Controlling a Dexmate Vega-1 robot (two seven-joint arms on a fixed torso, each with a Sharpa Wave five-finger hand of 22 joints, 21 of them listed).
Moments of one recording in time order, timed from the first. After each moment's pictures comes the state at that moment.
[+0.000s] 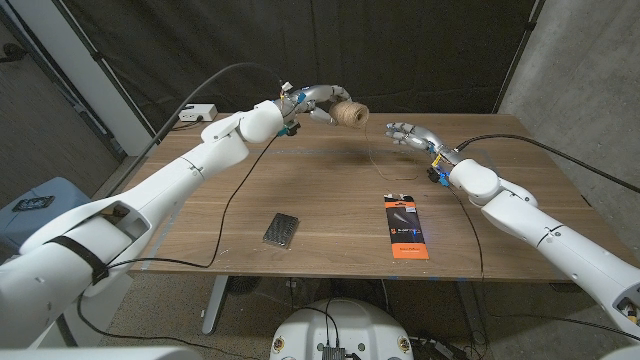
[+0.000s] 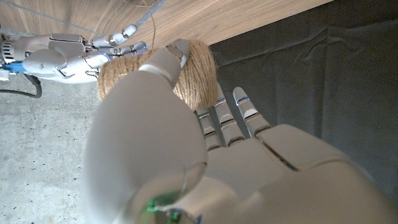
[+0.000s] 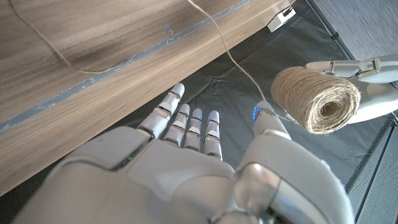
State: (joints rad) left arm 0.36 0.60 0.73 -1.50 0.34 -0.14 -0.12; left_hand 1.39 0.04 0.42 -0.16 0.41 0.33 0.02 0.61 0.43 0.23 -0.05 0.76 0.74 0.32 -0.04 0.67 0.57 0.18 0.09 0.44 0.22; right arm -0.80 -0.75 -0.49 -1.56 0.19 0.12 -0.02; right_hand 0.50 0.10 0.38 -0.17 0.18 0.21 -0.02 0.24 0.20 0.14 0.04 0.25 0.23 0.12 -0.04 0.25 0.20 0.38 -0.04 0.22 0.17
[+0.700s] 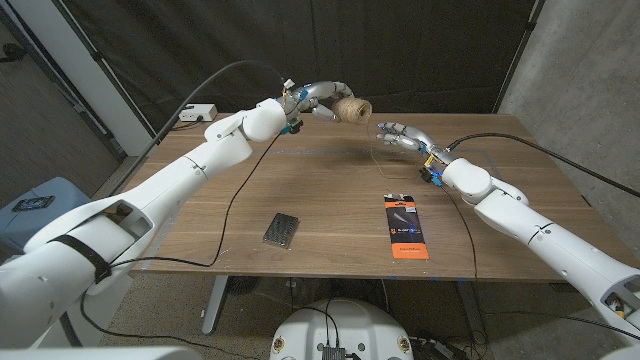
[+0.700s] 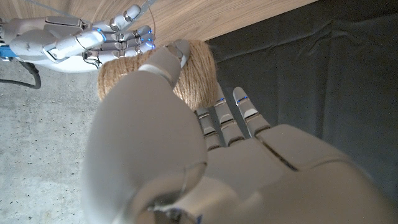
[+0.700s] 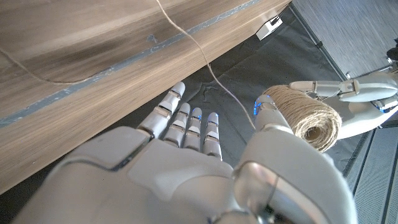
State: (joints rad) left arm 0.36 0.59 0.73 -1.51 0.33 -0.12 -0.11; left_hand 1.39 0.04 0.42 -0.16 0.41 0.33 0.02 0.61 0.43 0.23 -0.05 0.76 0.74 0.32 -0.04 0.67 0.57 0.18 0.09 0.44 0.22; right arm -0.76 -0.72 -0.53 -1.53 0.17 0.16 0.01; right_hand 0.57 0.07 0.39 -0.18 0.18 0.20 0.00 0.23 0.20 0.15 0.05 0.25 0.23 0.13 -0.04 0.25 0.20 0.40 -0.04 0.22 0.17
